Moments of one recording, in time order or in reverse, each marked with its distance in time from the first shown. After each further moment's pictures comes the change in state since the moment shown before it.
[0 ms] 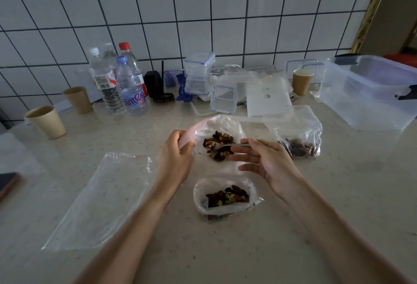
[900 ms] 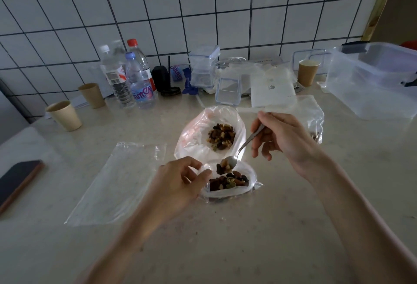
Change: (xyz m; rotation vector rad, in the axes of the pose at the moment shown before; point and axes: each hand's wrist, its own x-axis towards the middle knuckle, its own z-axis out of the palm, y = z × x) left_hand -0.095 0.046 -0.060 0.233 -0.366 -0.025; right_hand -0.030 -0.042 -0.011 -0.337 -0.231 -0.284
